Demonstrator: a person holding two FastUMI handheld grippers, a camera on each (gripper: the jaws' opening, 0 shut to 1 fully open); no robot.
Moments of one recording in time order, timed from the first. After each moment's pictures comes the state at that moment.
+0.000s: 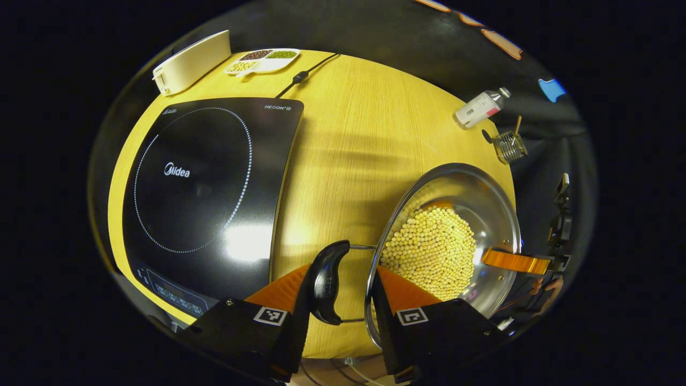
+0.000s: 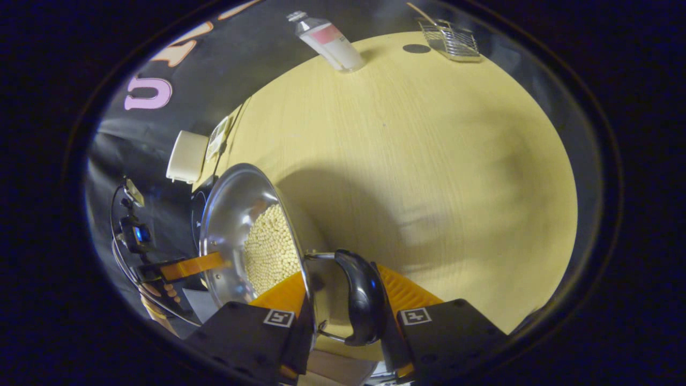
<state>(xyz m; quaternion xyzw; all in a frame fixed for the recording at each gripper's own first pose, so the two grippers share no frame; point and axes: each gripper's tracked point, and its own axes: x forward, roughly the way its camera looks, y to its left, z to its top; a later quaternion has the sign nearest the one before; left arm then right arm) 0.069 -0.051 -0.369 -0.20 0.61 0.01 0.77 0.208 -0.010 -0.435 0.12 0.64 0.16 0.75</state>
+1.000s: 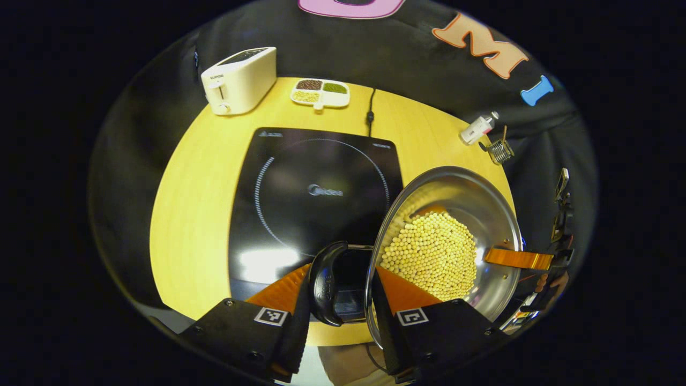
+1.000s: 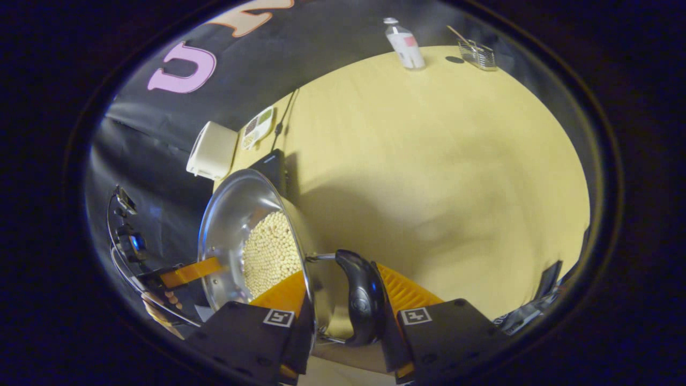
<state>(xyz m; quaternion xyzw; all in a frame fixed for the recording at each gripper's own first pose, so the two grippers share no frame) 0.017 0.158 -0.314 -0.15 0.56 -0.02 0.82 0.109 0.197 -0.384 0.15 0.58 0.12 0.79</state>
